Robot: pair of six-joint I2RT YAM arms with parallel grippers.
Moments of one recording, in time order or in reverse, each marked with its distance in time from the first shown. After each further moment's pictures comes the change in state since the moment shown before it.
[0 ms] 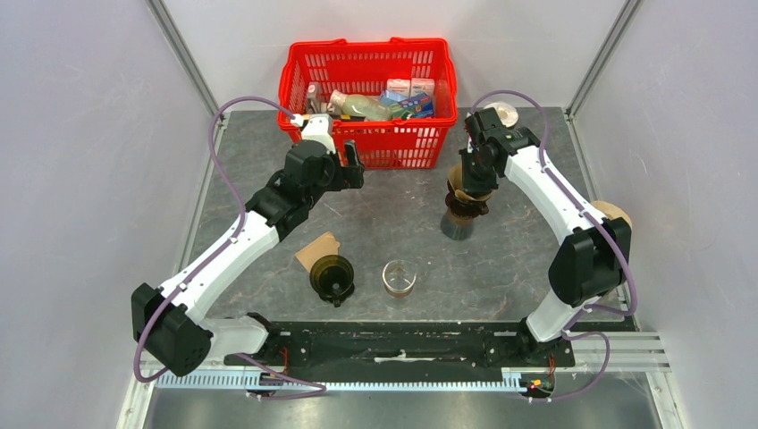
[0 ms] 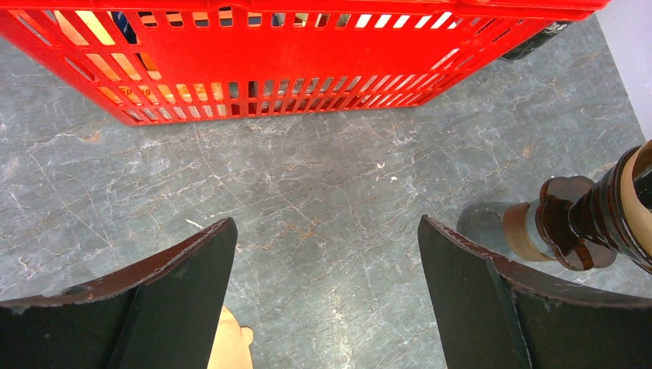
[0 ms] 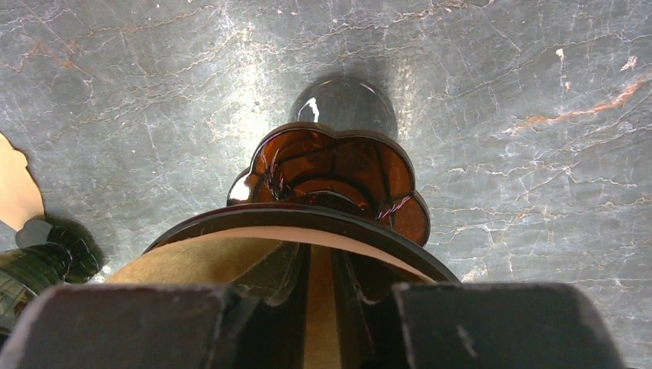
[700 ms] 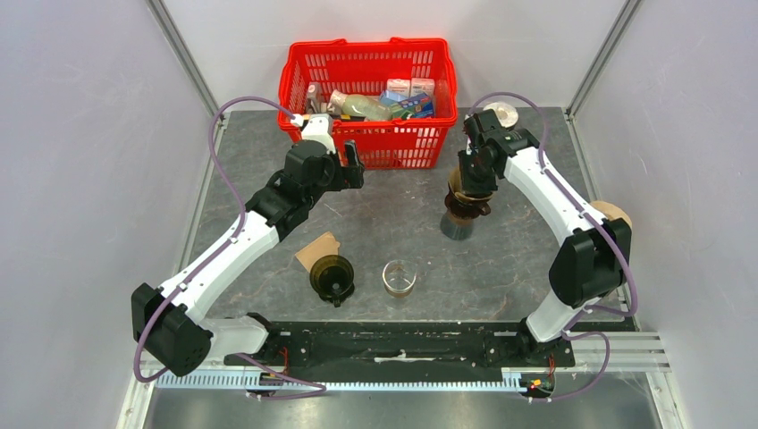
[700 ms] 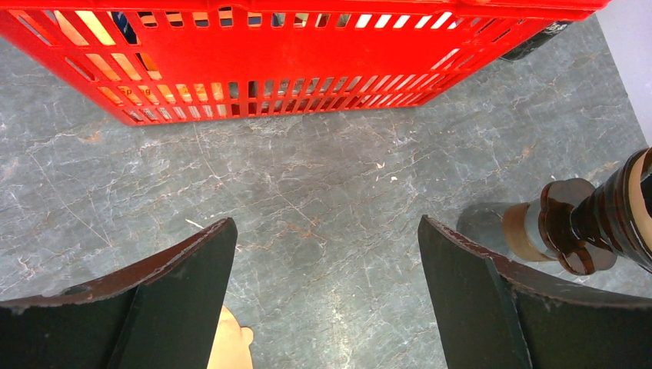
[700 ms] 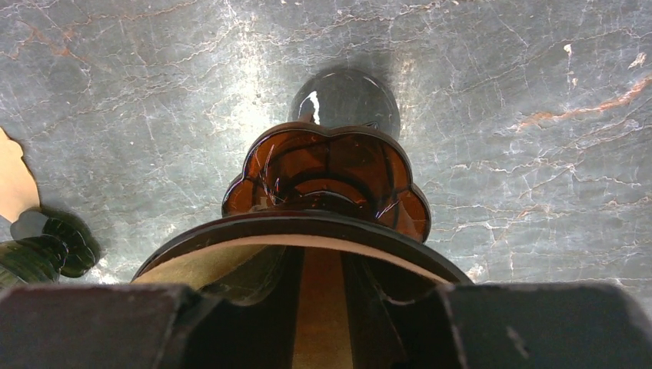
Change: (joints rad) left arm 0.000 0.000 0.000 0.000 0.000 0.000; right arm 0.010 -0.004 -0.013 0.000 -0.013 -0.005
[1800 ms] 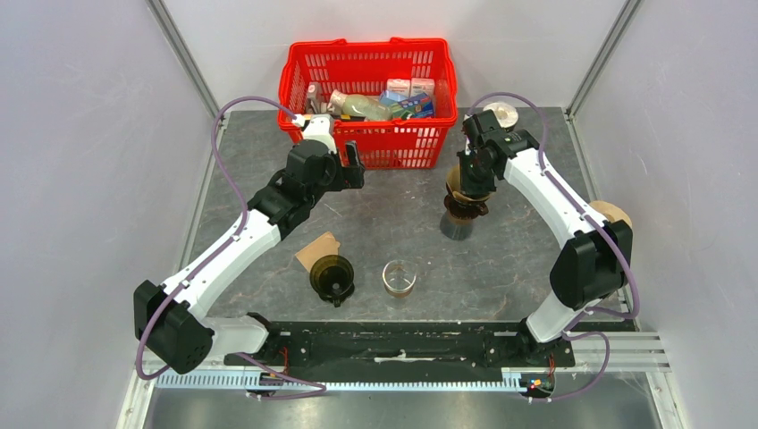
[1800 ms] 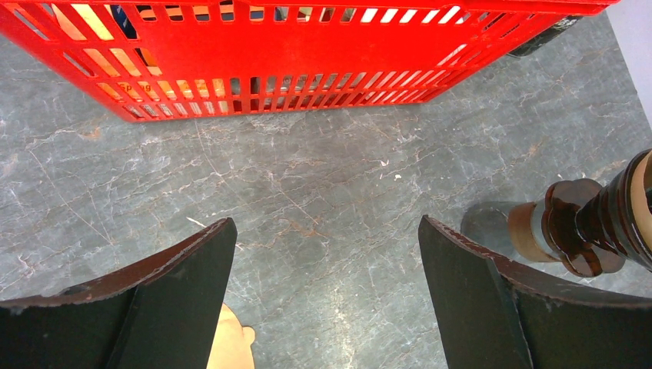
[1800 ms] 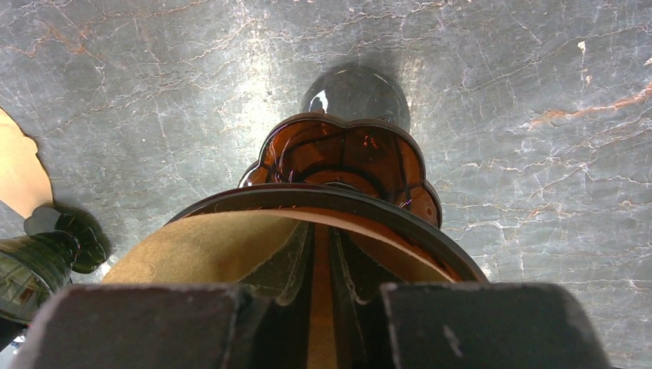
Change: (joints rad) left arm 0.004 0.015 0.000 0.000 0.000 0.000; right arm 0.010 -0.015 -0.006 0.005 -0.010 0.015
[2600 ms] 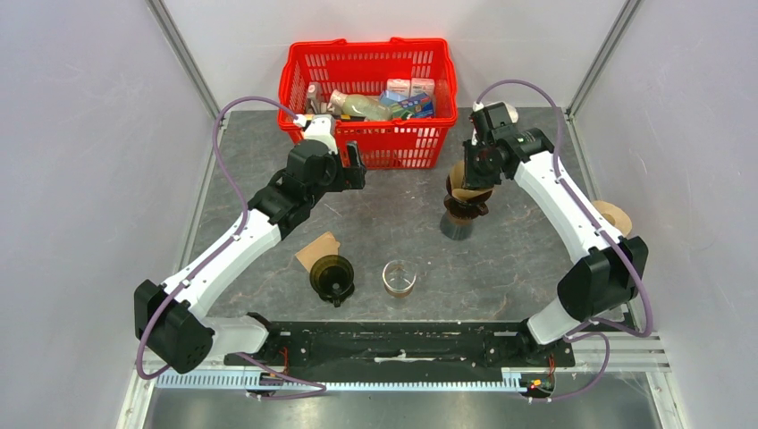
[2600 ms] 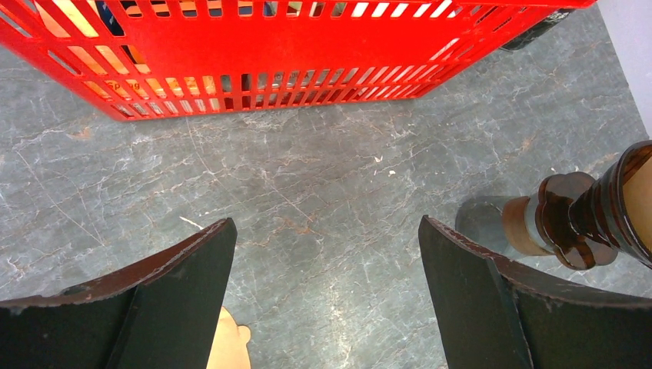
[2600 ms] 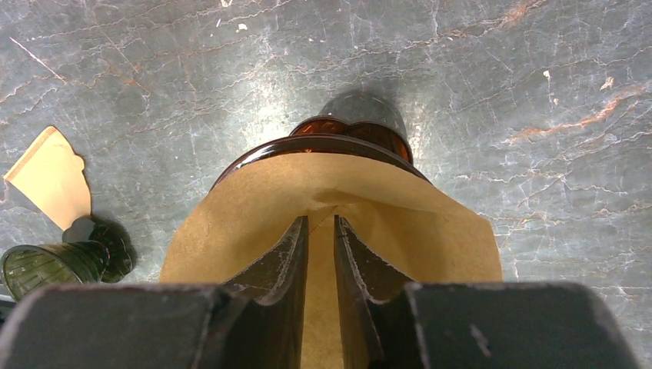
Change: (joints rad) left arm 0.000 0.003 0.000 0.000 0.023 -0.001; right arm 0.000 -0.079 0.035 0.013 0.036 0.016
